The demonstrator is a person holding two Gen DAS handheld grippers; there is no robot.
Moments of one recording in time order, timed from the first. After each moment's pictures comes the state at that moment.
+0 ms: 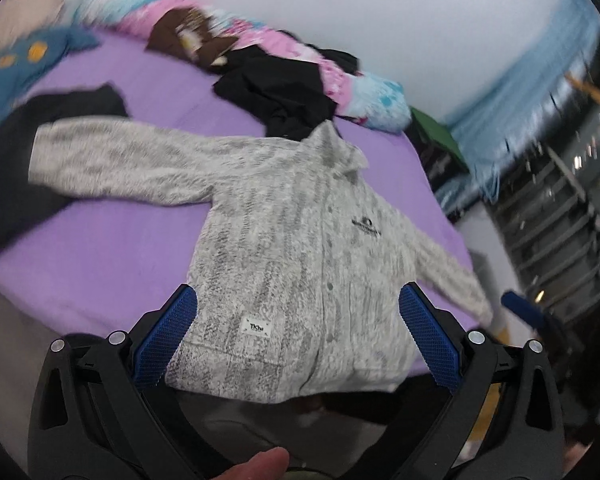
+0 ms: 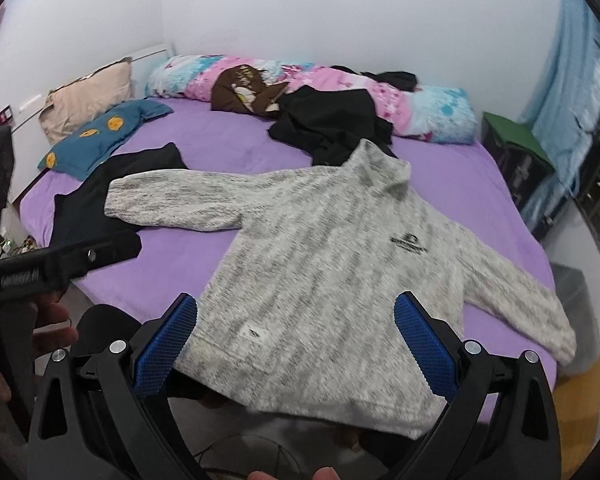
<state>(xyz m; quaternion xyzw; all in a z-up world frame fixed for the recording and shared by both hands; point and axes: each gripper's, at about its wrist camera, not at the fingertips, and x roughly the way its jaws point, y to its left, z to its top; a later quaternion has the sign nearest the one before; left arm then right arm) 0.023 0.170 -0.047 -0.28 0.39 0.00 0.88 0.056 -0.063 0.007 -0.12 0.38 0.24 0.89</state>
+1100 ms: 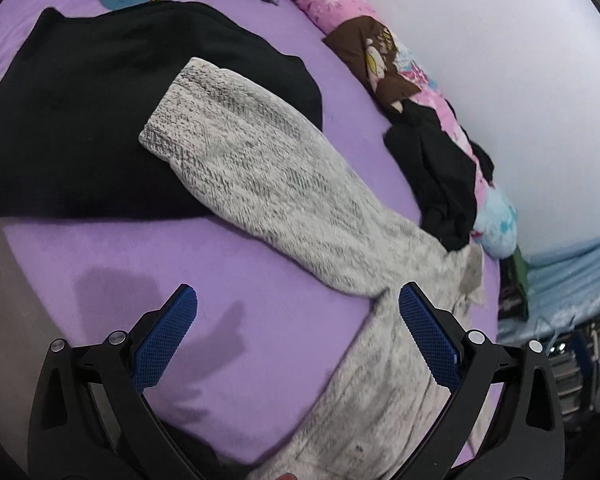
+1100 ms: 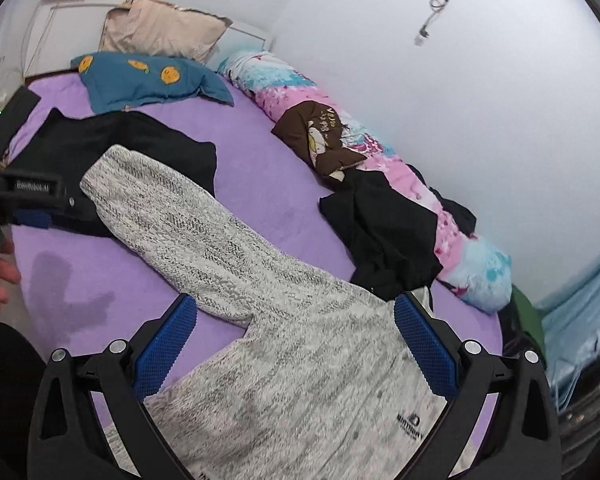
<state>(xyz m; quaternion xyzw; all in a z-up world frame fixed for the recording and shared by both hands) 0.061 0.432 -0.189 -0.45 0.34 0.18 0.80 0.144 0.169 -0.054 -0.36 0.22 0.30 0.86</state>
